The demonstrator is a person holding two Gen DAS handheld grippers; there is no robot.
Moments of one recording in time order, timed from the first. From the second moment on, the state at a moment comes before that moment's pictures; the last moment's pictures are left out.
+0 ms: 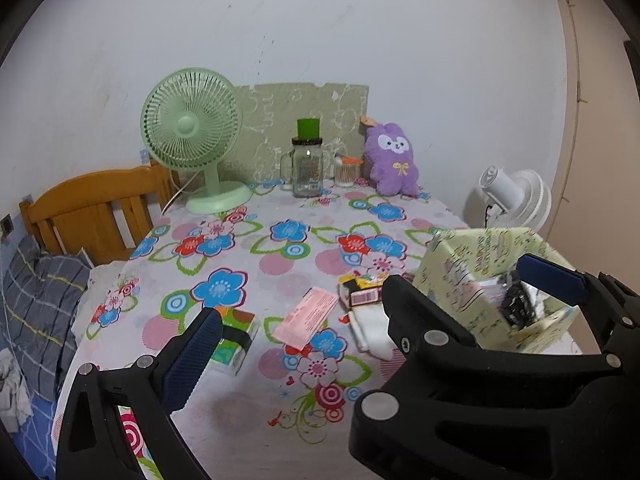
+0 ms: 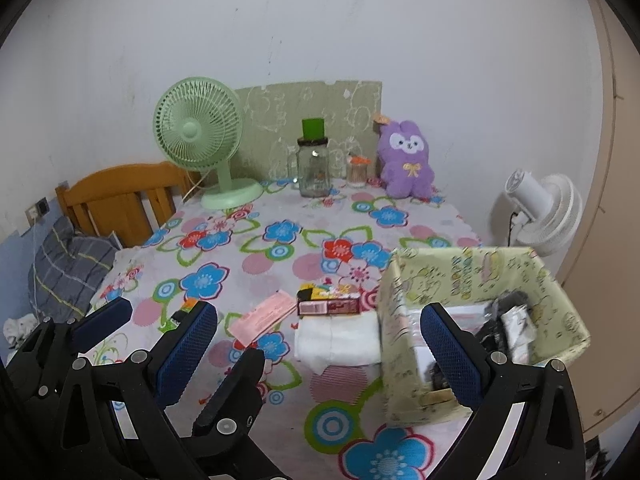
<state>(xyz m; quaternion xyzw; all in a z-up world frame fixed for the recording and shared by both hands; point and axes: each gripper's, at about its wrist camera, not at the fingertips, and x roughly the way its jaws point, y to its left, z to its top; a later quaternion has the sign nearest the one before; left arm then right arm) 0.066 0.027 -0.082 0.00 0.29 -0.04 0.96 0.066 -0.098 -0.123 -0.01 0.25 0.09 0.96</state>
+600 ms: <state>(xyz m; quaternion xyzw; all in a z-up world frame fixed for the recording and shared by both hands) 0.100 0.048 -0.125 0.00 0.35 -0.02 0.94 0.110 -0.072 -0.167 -0.01 0.31 0.08 0.95</state>
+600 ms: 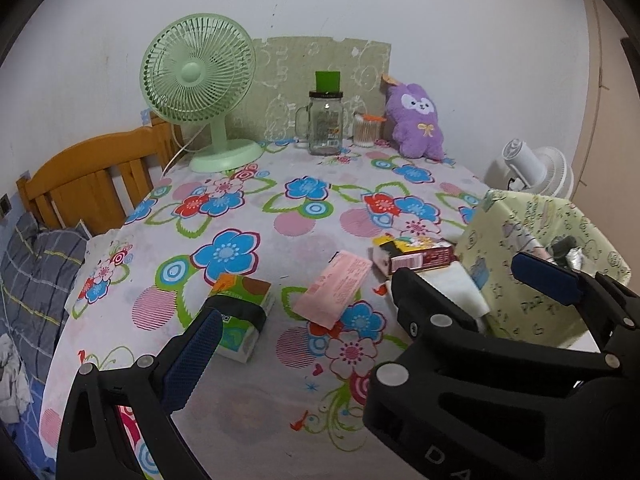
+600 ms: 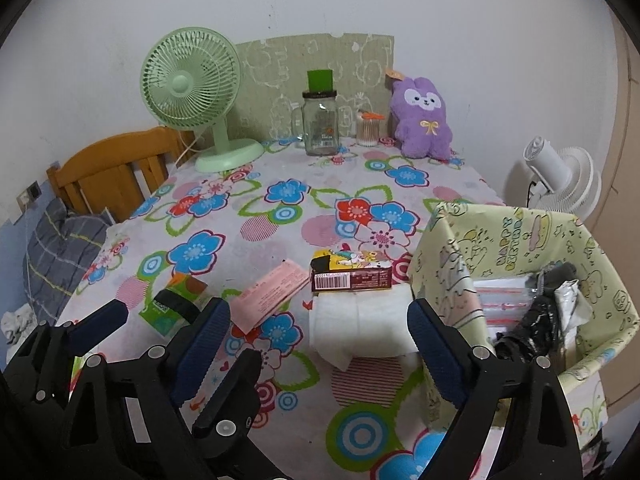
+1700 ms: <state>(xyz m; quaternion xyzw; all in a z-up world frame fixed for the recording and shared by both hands) 0.143 0.051 -0.182 0.04 0.44 0.01 0.90 0.174 -0.063 -0.231 -0.04 0.40 0.04 0.91</state>
